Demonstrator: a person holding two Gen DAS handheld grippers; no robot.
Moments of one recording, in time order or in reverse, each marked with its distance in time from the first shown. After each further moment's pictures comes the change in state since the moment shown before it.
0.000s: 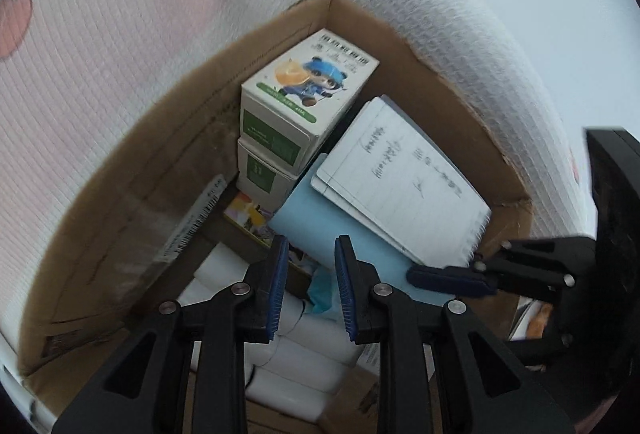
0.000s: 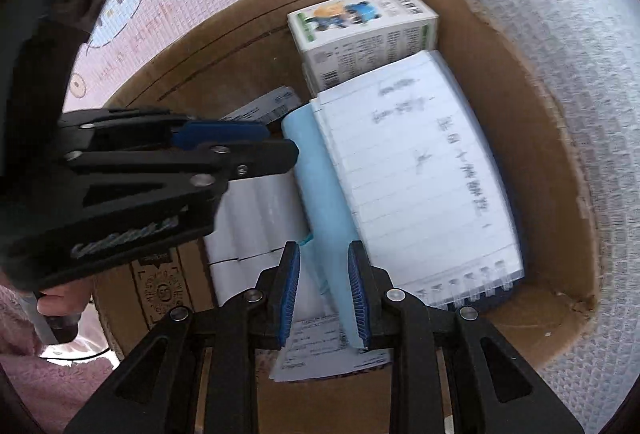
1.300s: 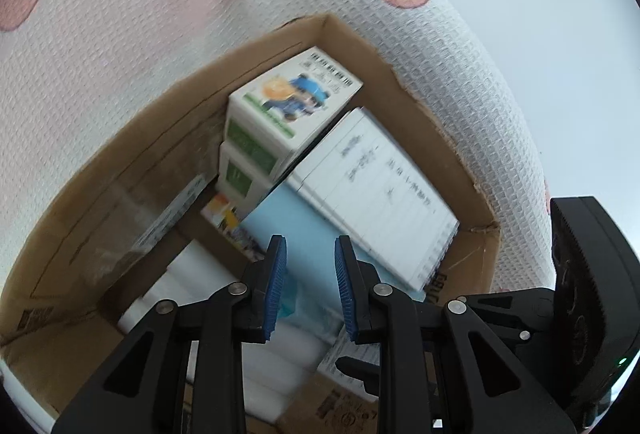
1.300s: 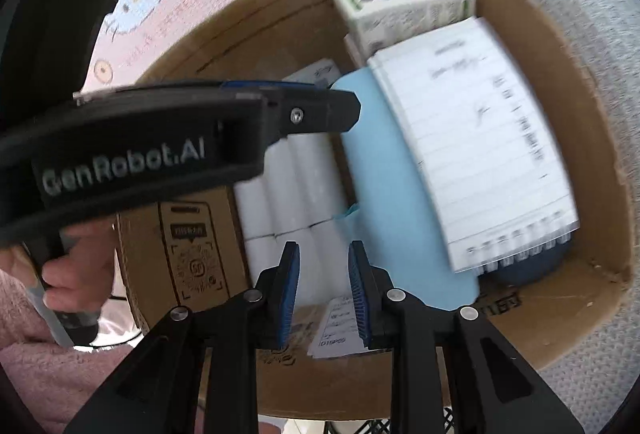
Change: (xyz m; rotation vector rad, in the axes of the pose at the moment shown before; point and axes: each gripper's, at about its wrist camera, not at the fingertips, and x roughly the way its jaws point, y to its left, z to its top) left arm -0.024 -0.015 -0.036 -0.040 -0.013 -0.067; right arm -0.026 0.010 0.002 -0.116 0.086 0.082
